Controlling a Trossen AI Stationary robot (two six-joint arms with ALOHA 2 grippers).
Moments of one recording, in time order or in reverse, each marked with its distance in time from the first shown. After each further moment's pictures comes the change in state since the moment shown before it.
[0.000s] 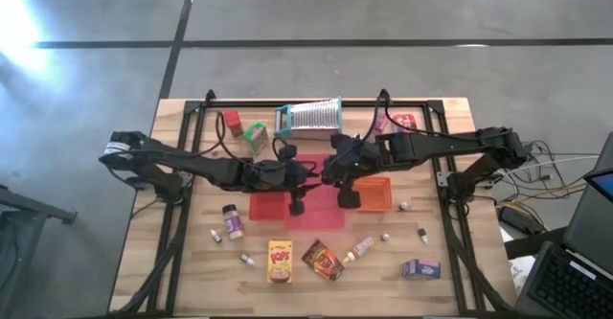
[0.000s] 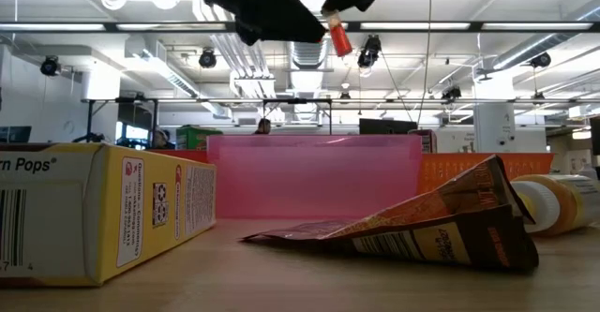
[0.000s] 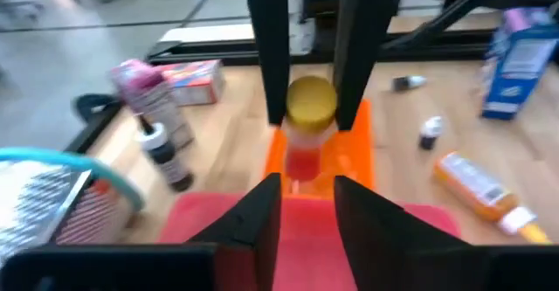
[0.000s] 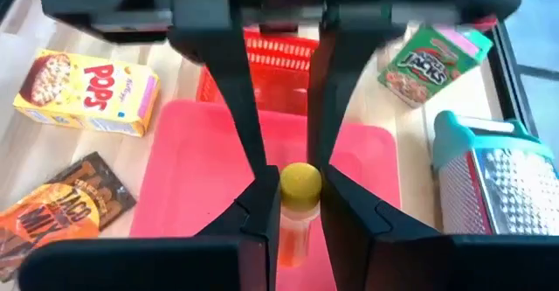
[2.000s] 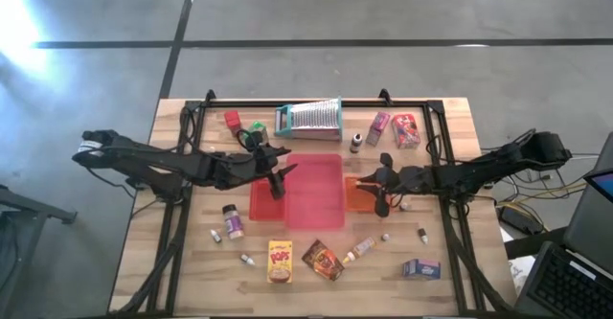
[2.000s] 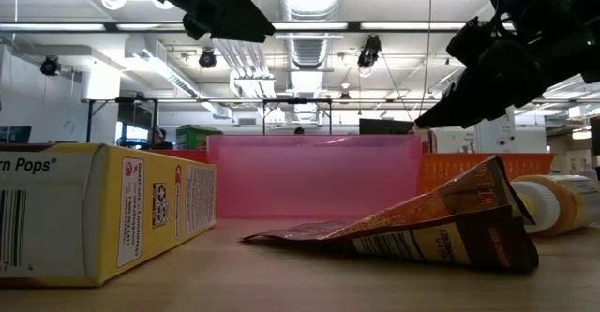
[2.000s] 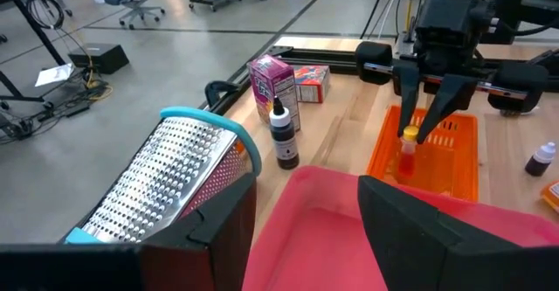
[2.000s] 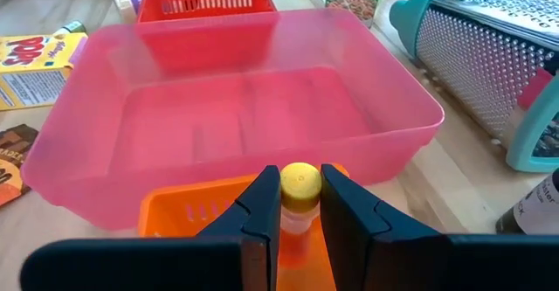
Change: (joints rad) left arm 0.004 -0.258 -0.186 -0.023 -0.254 -0.066; right arm 0.028 -0.442 -1.235 1.158 0.177 0.238
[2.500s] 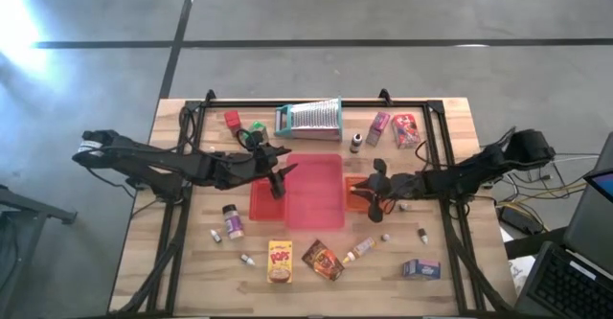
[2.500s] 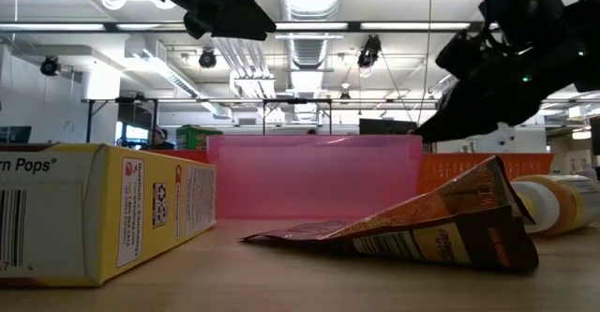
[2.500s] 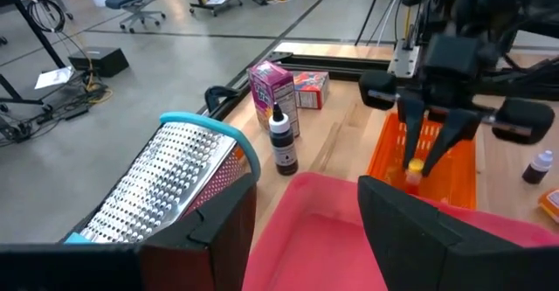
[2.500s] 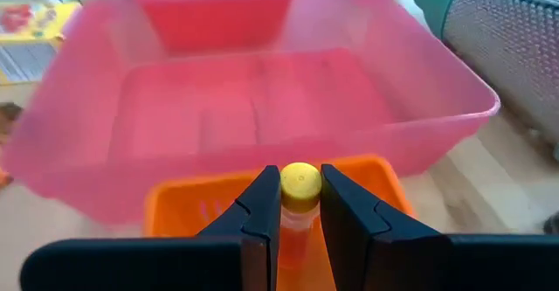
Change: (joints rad) left arm 0.000 0.001 0.000 0.016 0.000 0.001; right arm 0.046 0.216 0.045 0.118 0.042 0.011
